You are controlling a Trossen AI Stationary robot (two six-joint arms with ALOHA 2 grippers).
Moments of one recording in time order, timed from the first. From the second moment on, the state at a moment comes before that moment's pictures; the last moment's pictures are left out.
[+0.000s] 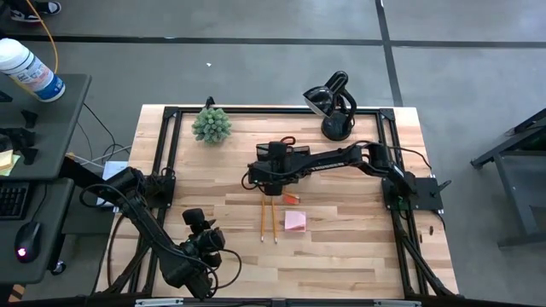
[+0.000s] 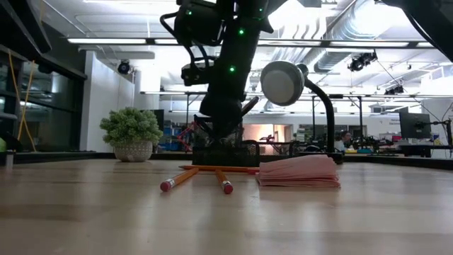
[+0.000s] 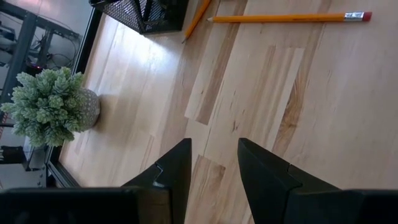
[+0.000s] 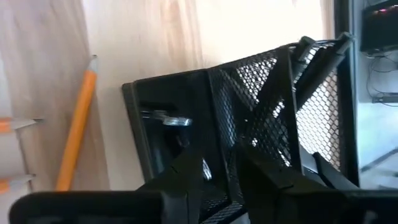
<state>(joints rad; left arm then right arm) -0.79 1.90 1.44 -1.54 -0.72 -1.27 0.01 2.20 1.78 -0.82 0.55 -0.03</state>
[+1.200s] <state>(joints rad) -0.79 1.90 1.44 -1.54 -0.64 -1.21 0.23 2.20 1.94 -1.21 0.18 0.29</state>
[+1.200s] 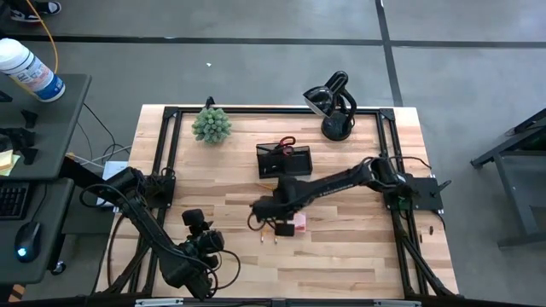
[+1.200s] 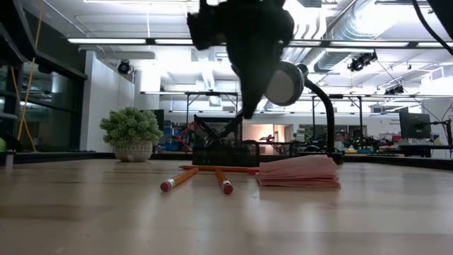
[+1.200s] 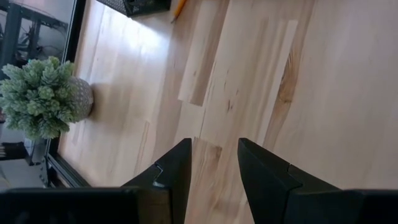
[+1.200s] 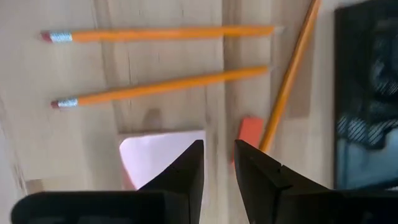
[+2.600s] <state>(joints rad) -0.79 1.90 1.44 -1.41 -0.54 -1.08 0.06 2.18 1.81 -1.19 -0.13 0.38</state>
